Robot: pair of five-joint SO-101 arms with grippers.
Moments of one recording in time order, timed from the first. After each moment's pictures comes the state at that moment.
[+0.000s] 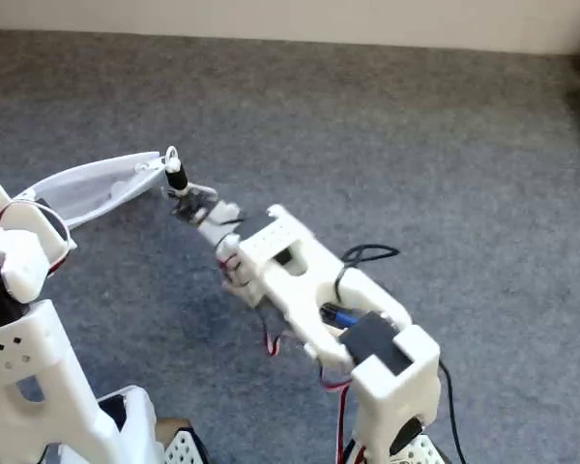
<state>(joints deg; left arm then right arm) -32.3 -45.7 20.1 79.4 16.7 -41.8 18.0 13.1 58.7 23.1</state>
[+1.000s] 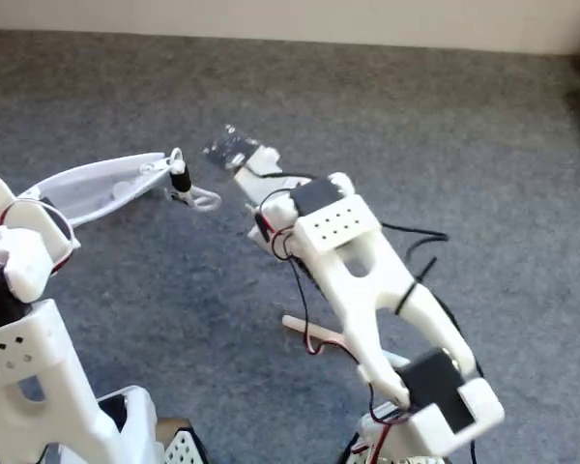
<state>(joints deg) -29.5 -45.7 20.0 79.4 16.7 -32.4 -5.4 12.4 63.2 28.1</state>
